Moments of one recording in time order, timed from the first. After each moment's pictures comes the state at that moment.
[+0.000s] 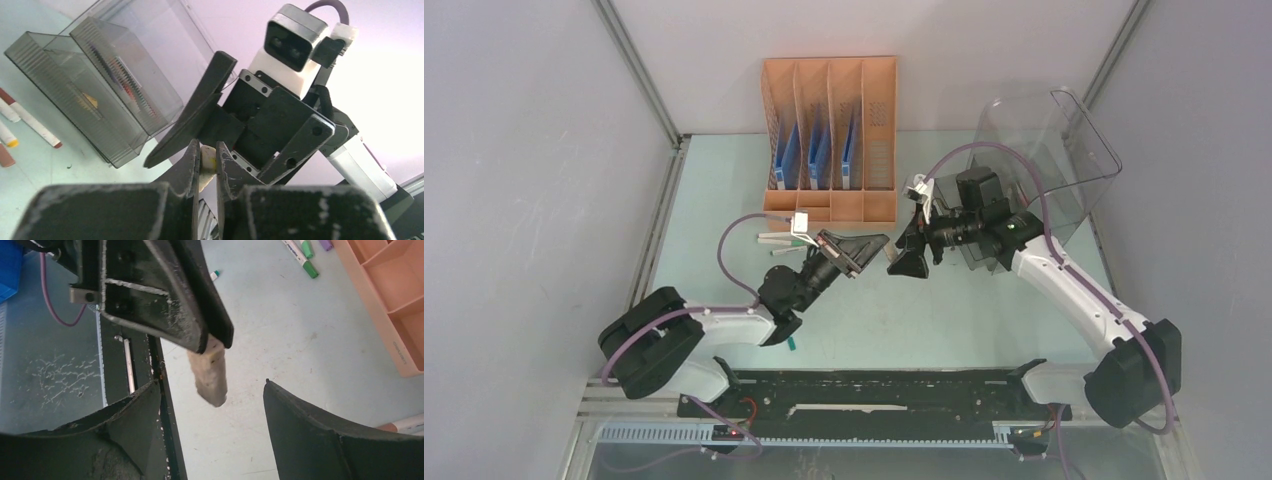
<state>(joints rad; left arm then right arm) -0.87 1.40 0.42 1.32 -0.04 -1.06 0.46 1.27 1.10 -0.48 -0.88 -0.20</state>
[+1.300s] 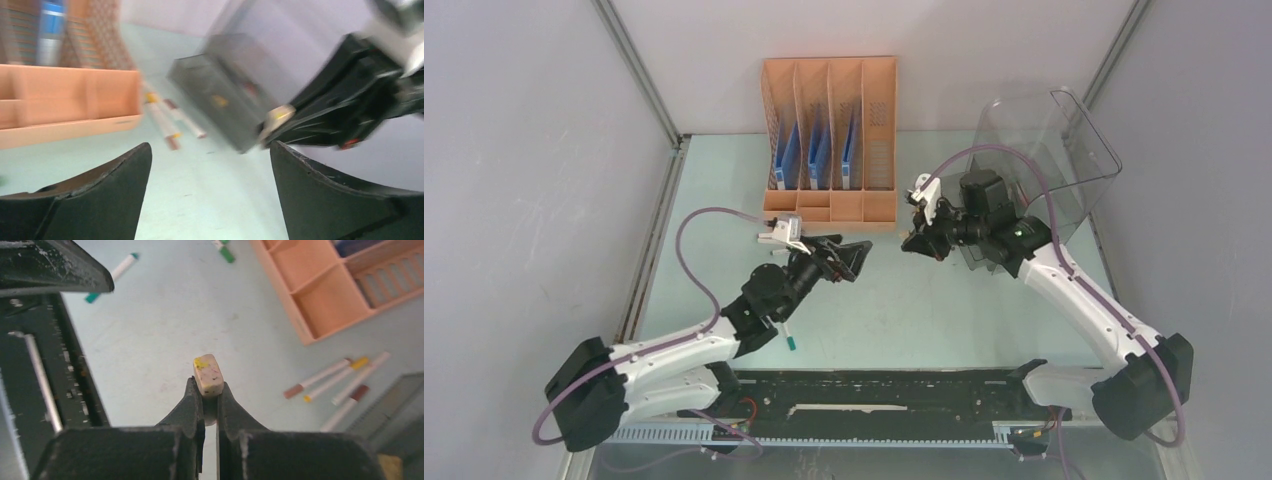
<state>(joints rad) -0.90 1.04 0.44 0.75 -0.24 -0.62 0.50 1.22 1.10 -0.51 -0.58 -0.33</state>
